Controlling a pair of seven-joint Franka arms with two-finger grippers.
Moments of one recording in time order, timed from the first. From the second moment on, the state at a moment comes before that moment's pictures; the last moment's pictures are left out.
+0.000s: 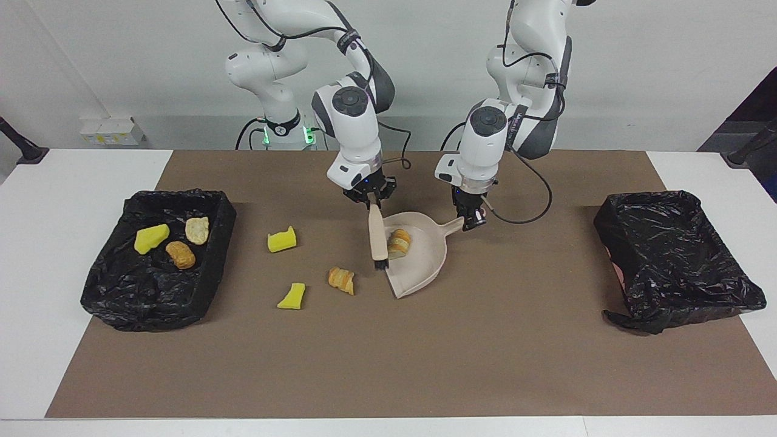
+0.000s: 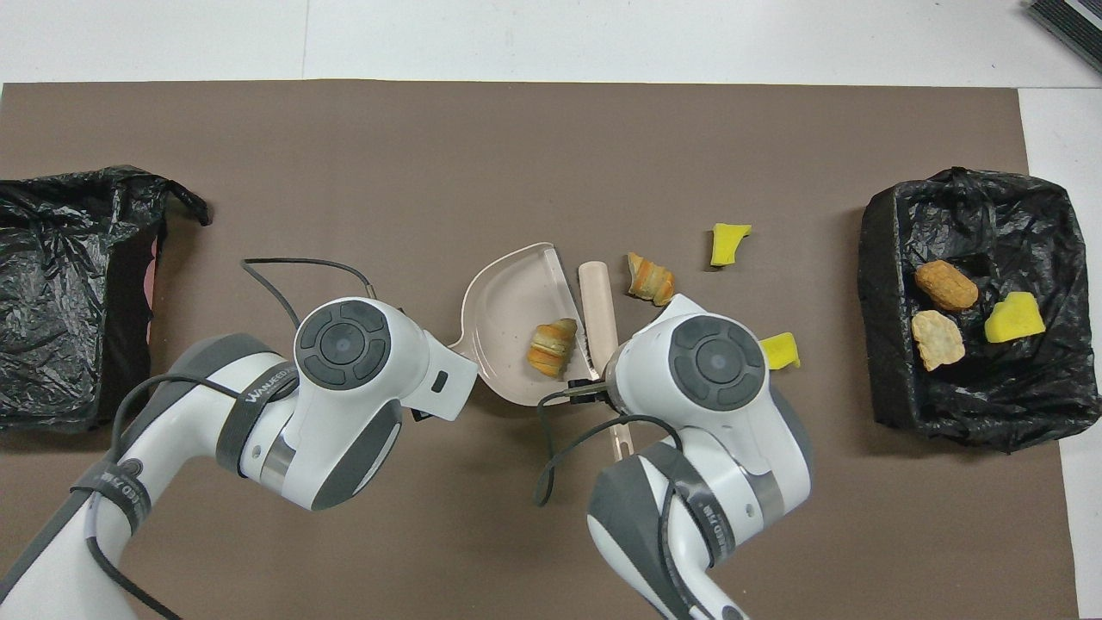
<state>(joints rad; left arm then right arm) -0.40 0.10 -0.14 -2.14 0.06 2.24 0.71 0.47 0.09 0.05 -2.07 0.11 2.19 0.35</state>
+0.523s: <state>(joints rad) -0.40 0.10 -0.15 -2.14 0.06 2.24 0.65 0.29 0.09 0.05 -2.03 -0.17 2.12 0.28</state>
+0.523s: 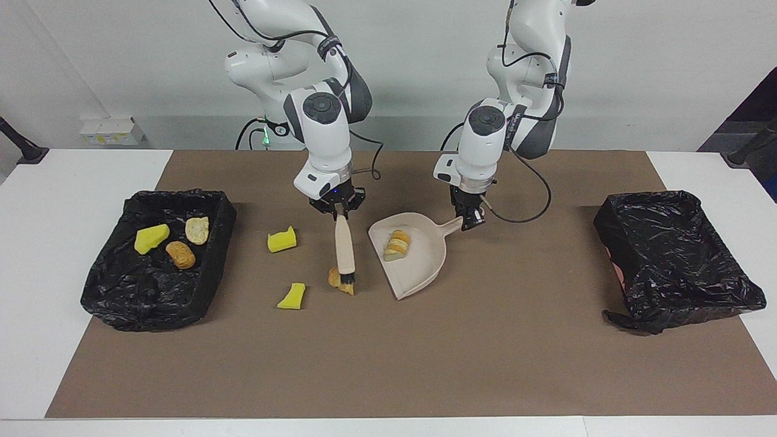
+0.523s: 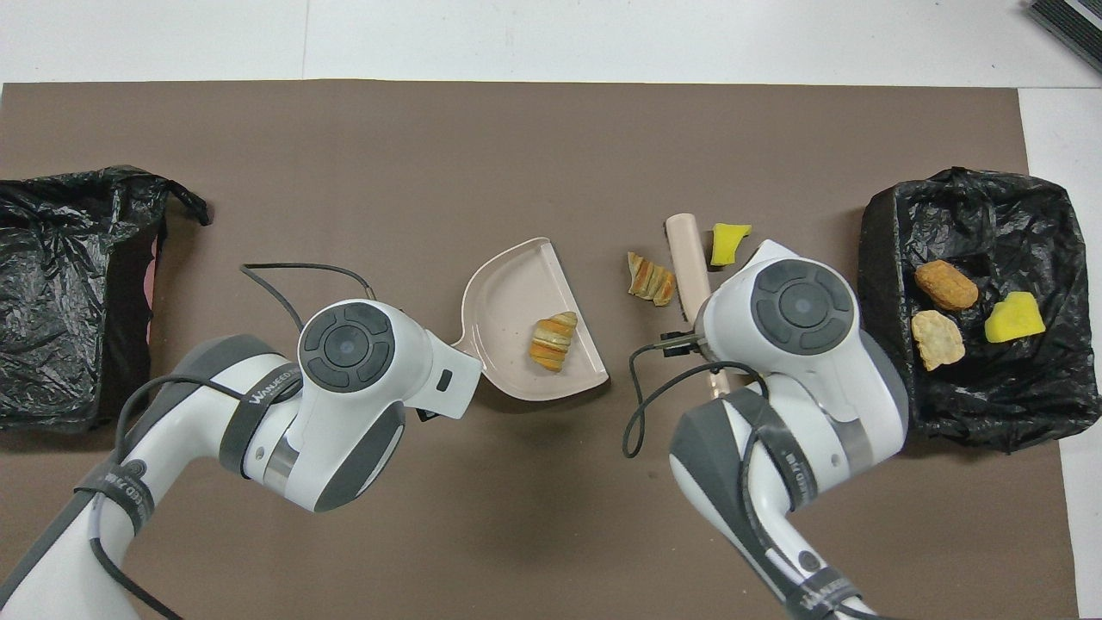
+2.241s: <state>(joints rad) -0.40 0.11 -0.14 -2.14 0.06 2.27 0.58 0.38 0.29 0.08 -1.91 0.11 2.12 0.14</state>
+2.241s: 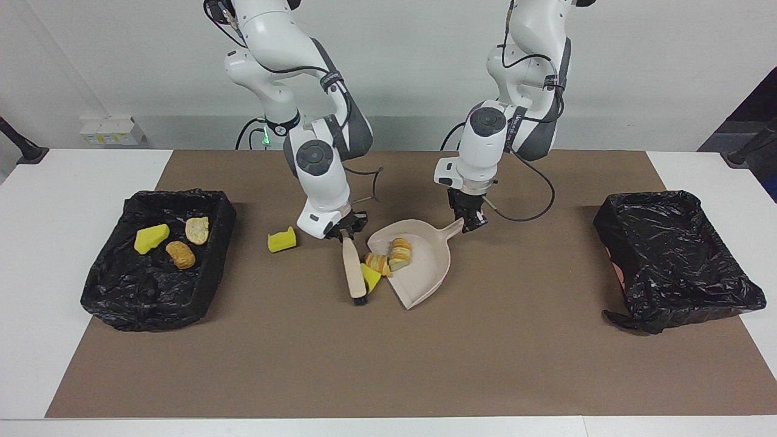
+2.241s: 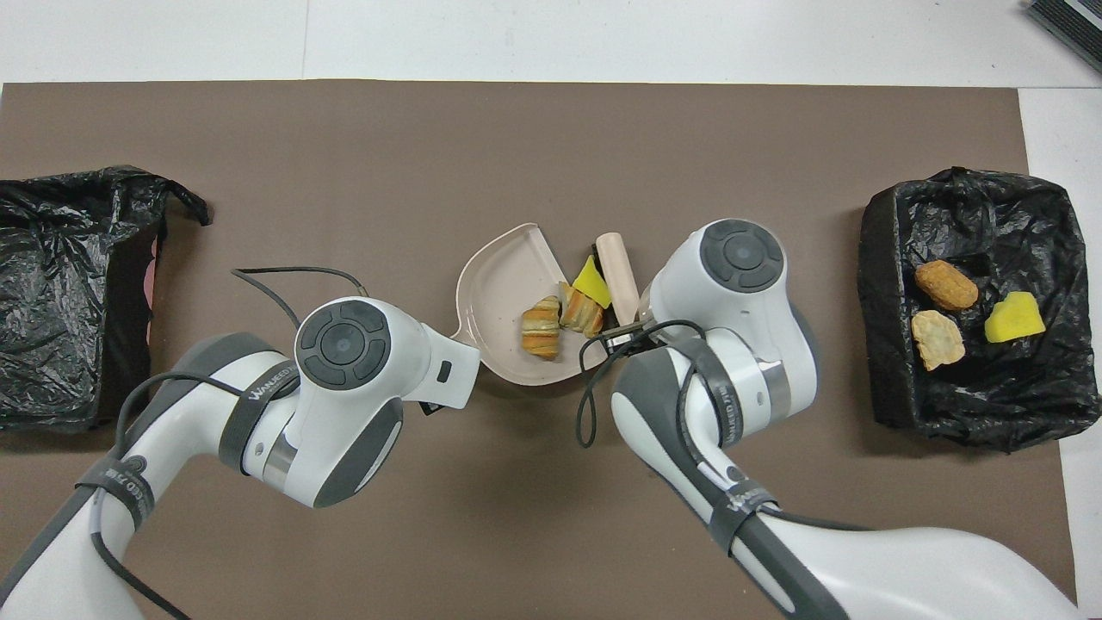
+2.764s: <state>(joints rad) -0.40 0.11 -0.14 -2.14 0.06 2.26 0.58 0.40 0.24 0.11 -1.91 0.12 2.08 0.15</state>
